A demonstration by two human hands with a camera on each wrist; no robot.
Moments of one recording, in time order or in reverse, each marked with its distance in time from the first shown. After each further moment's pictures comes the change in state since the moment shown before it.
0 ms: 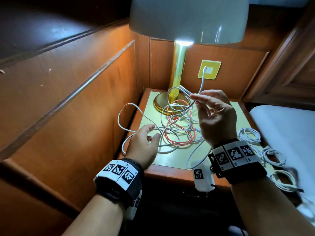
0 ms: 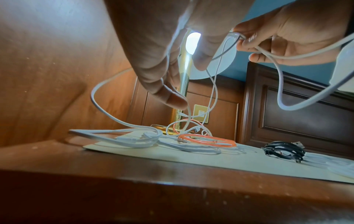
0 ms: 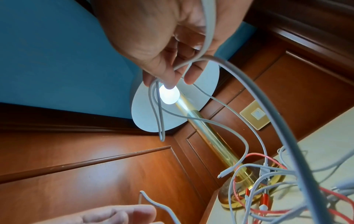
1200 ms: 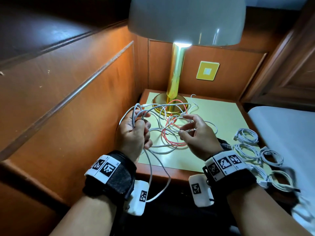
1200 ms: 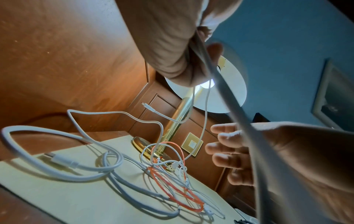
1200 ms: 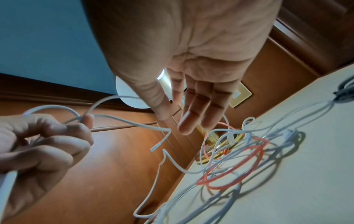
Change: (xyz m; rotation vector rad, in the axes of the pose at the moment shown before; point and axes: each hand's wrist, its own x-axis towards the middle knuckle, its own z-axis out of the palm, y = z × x) left_hand 0.003 0.038 -0.018 -0.835 0.093 -0.028; right_hand -0.034 0.007 0.012 -0.004 -0.518 0.574
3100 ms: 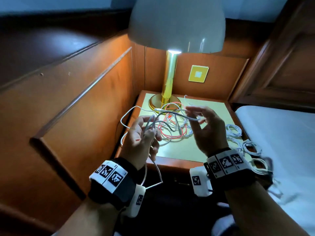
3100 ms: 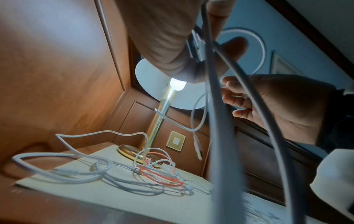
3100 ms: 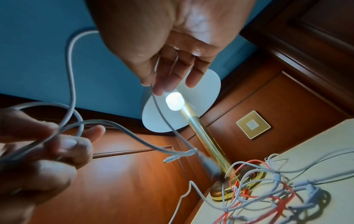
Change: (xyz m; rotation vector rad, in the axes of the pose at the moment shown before) left_hand -0.064 0.016 0.003 0.090 -0.193 0.012; right_hand -0.045 -0.026 -0.036 0.018 0.440 -0.516
